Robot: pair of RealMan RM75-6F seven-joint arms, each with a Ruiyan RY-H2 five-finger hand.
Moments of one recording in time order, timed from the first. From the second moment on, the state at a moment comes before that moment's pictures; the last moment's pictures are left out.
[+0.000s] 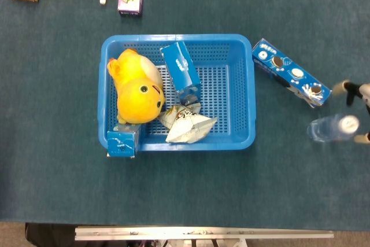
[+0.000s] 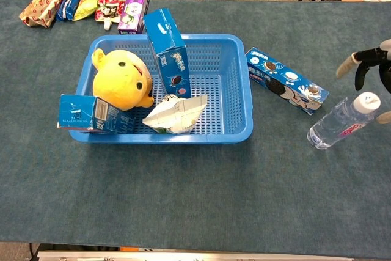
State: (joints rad) left arm -0.04 -1.11 -0.07 -1.65 1.37 1.44 -0.06; right arm 0.60 -0.70 -0.03 -2.07 -1.11 0.70 -0.18
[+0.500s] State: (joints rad) left arm -0.04 -1.11 -0.08 -1.65 1.38 1.47 -0.08; right arm 0.48 -0.83 0.02 -2.05 -1.21 1.12 -0.28
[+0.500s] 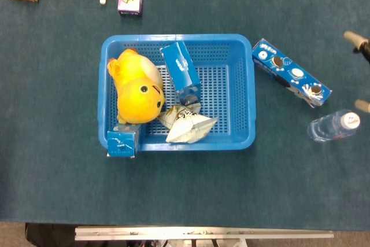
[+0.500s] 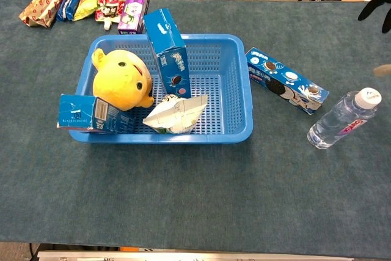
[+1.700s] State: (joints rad) left arm -0.14 -0.56 0.08 -2.21 1.76 1.26 -0.34; right arm 0.55 -1.10 0.22 -1.68 -1.39 1.19 -0.27
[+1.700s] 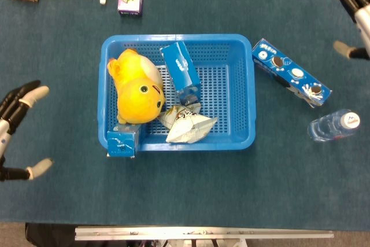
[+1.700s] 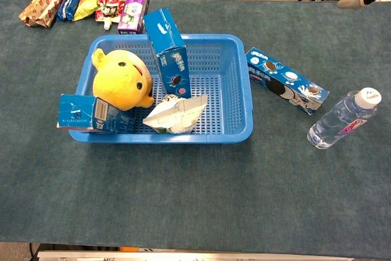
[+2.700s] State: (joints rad) left arm -0.21 -0.79 0.07 -2.28 1.69 1.13 -0.05; right arm 0.64 -1.16 0.27 -1.51 -1.28 1.11 -0.20
